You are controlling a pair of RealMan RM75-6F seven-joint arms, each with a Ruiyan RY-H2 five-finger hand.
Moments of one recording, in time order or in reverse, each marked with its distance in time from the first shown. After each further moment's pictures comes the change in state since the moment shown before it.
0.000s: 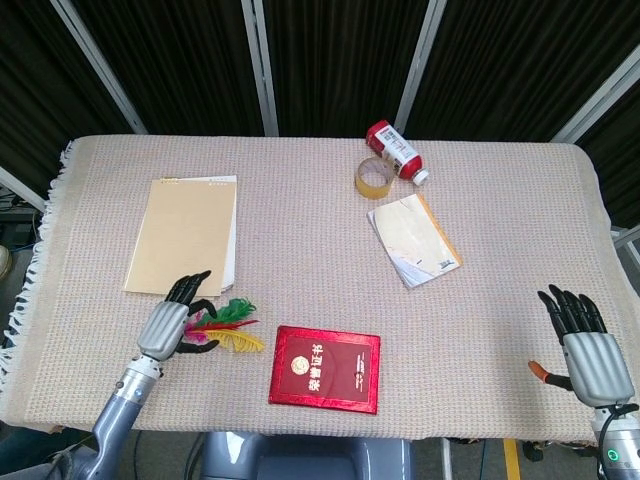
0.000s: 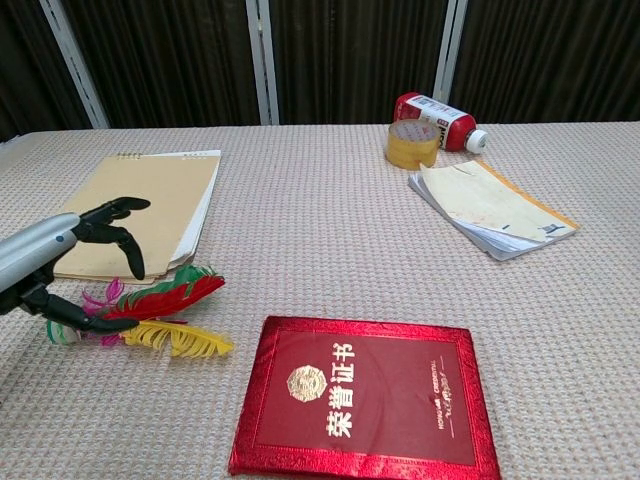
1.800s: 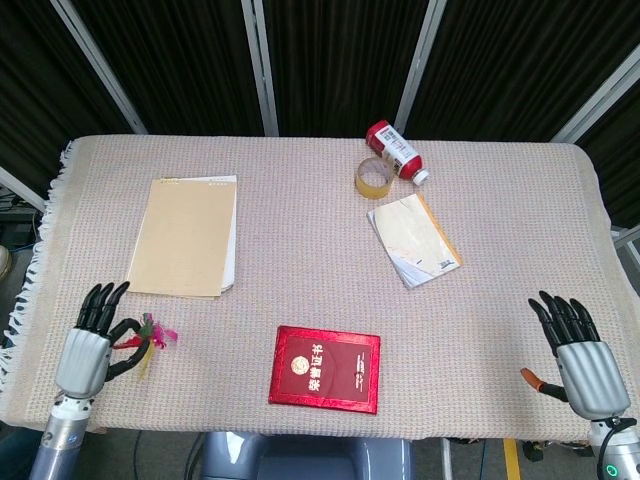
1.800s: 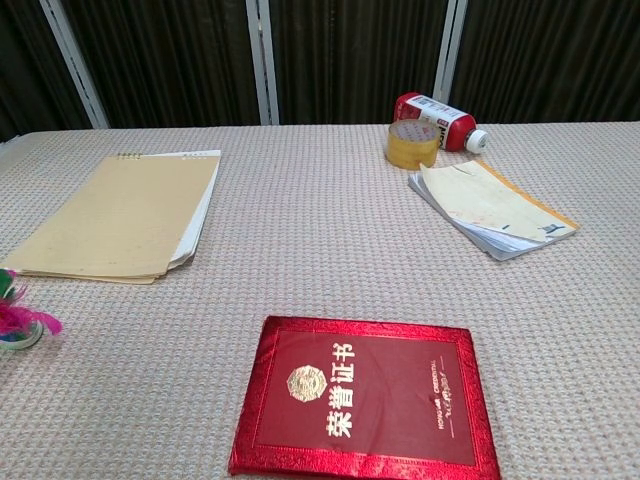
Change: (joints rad) left arm 0.214 0.031 0.100 0.265 0.135 0.574 -0.011; right arm -0.024 -0.012 -0.026 0.003 -0.108 0.073 0.005
